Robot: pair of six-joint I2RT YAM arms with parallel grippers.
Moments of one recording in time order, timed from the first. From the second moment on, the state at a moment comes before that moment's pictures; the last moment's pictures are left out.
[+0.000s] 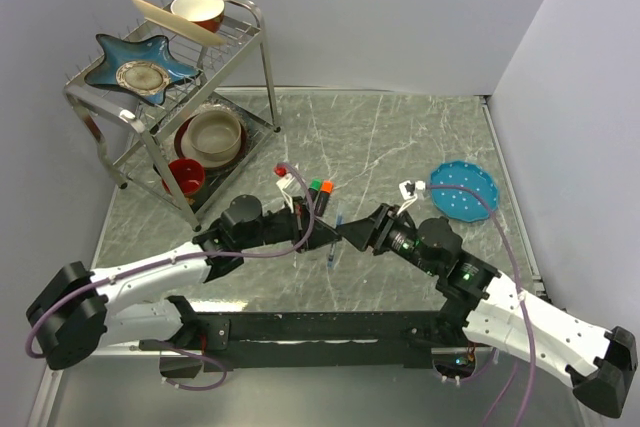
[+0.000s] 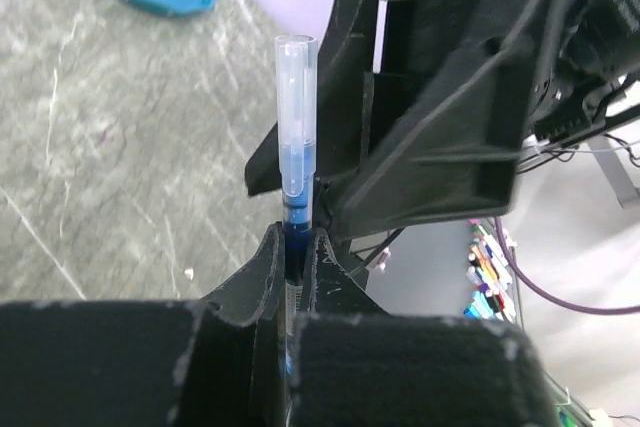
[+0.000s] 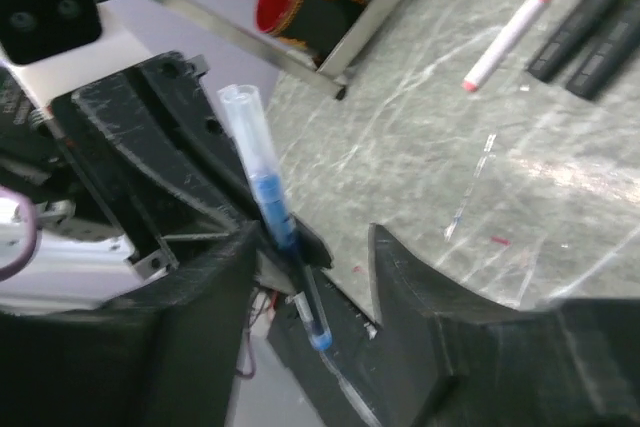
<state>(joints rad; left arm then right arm) -0.88 1.12 0.55 0.51 0.43 -0.72 0.88 0.62 0.44 0.03 0.01 0.93</state>
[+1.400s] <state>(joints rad) -0.85 1.05 0.57 0.23 0.60 -0.62 1.04 0.81 0.56 0.07 0.12 0.77</state>
